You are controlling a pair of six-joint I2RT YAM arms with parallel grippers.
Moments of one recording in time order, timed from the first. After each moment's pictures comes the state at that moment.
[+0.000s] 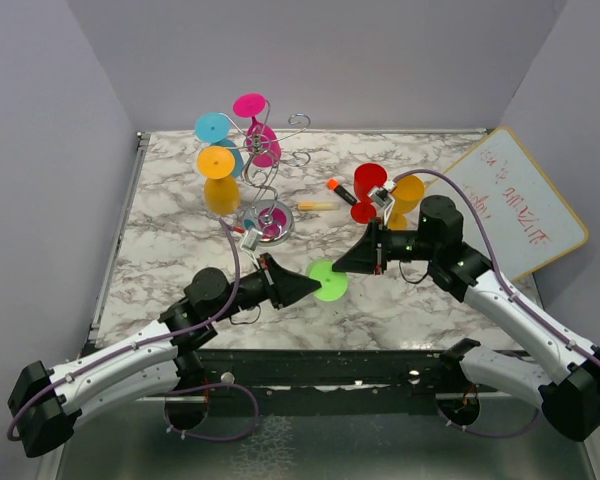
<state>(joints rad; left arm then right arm) -0.94 0.72 0.40 0.39 0.21 -0.94 0.54 1.02 0.80 -0.03 -0.88 0.64</state>
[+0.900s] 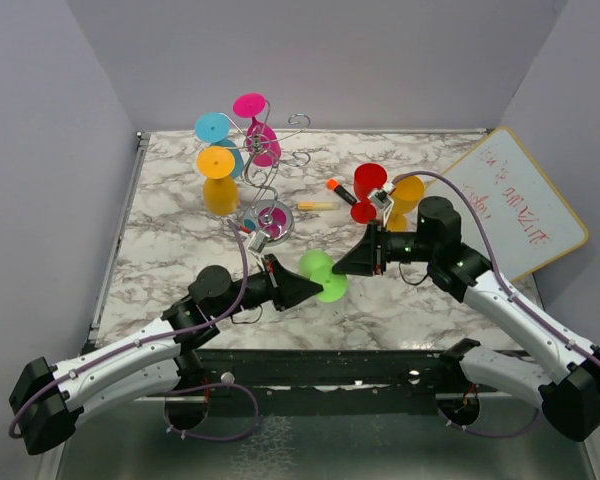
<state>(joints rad) -0.94 0.74 0.40 0.39 0.26 -0.87 0.54 1.02 0.78 -0.02 -0.88 0.65</state>
